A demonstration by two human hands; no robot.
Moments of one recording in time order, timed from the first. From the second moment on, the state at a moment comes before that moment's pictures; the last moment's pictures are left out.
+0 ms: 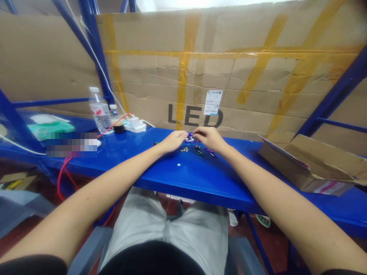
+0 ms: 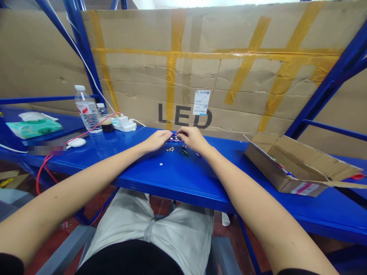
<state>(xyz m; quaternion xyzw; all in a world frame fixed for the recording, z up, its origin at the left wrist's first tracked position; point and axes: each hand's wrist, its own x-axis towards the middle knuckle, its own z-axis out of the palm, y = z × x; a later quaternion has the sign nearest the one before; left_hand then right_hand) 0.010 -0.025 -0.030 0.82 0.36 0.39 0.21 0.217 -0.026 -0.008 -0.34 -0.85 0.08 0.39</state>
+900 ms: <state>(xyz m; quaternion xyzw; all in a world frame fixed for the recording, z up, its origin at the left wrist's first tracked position) 0.014 -0.049 -0.027 0.89 0.30 0.34 0.00 0.219 -0.042 0.003 -0.37 -0.84 0.29 0.27</state>
